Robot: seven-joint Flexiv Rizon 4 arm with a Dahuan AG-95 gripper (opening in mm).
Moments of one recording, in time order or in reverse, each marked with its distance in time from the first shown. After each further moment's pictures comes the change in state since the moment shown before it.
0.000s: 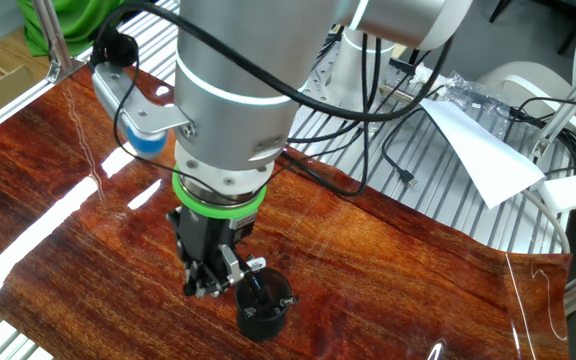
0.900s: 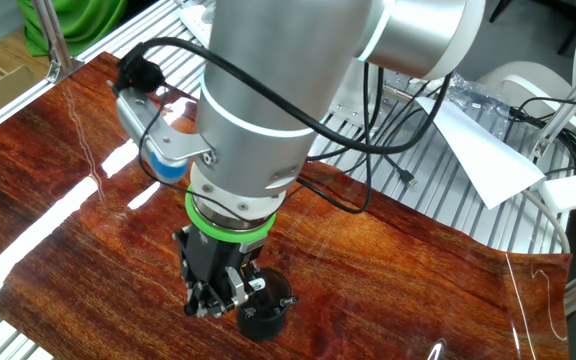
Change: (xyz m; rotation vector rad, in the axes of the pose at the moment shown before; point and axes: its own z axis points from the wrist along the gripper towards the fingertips) arm -0.004 0.014 0.018 0.010 -0.056 0.025
